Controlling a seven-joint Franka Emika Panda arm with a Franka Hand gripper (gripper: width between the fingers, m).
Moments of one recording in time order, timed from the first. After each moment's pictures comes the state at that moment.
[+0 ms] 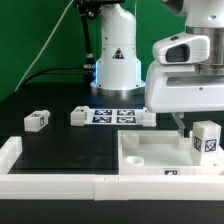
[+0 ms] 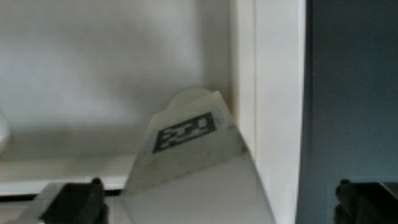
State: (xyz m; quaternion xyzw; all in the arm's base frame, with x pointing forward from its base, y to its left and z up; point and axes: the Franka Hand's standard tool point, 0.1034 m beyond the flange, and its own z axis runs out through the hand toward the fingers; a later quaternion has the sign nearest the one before) arm 0.610 0.125 0.074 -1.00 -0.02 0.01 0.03
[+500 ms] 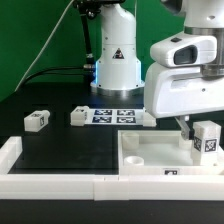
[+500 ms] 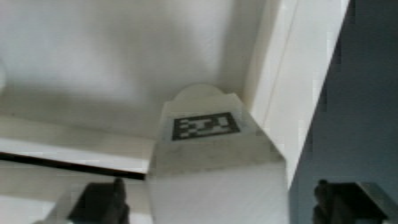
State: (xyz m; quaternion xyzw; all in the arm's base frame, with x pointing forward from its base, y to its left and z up) arm 0.610 0.123 0.074 -0.99 -0.11 0.01 0.03
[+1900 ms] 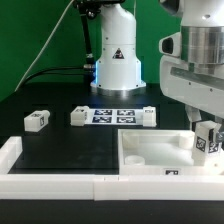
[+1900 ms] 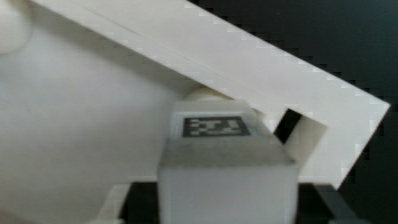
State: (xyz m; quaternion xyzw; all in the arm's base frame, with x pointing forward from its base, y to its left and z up) arm 0.612 0.119 0.074 -0.81 0.58 0.02 0.02
